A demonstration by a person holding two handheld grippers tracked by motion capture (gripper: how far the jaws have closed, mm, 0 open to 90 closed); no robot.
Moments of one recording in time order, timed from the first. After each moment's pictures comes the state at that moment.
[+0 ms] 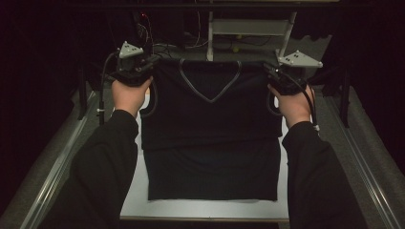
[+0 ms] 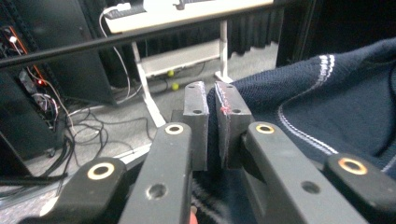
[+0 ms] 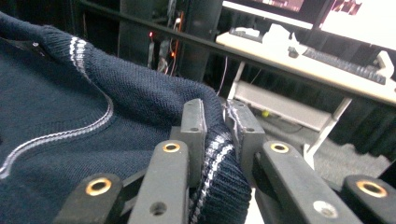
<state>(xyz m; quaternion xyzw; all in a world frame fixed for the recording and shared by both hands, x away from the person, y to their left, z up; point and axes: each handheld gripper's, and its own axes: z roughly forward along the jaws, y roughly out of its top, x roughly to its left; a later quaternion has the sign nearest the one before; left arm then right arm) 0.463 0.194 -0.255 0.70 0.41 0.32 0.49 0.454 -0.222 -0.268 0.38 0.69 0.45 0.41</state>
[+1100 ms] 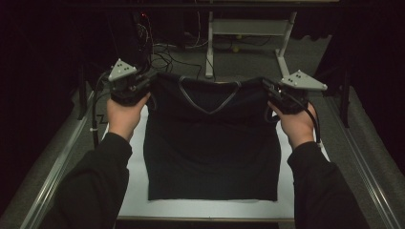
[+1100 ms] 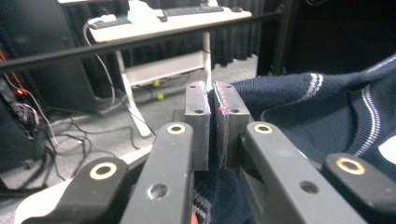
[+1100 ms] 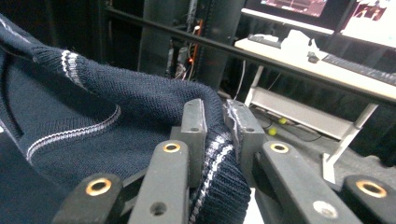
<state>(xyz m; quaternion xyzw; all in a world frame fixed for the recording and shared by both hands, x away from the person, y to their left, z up) 0.399 0.200 -0.290 0.71 0.39 0.29 0.51 0.414 -0.230 -0.304 0.36 0.71 0.48 0.38</state>
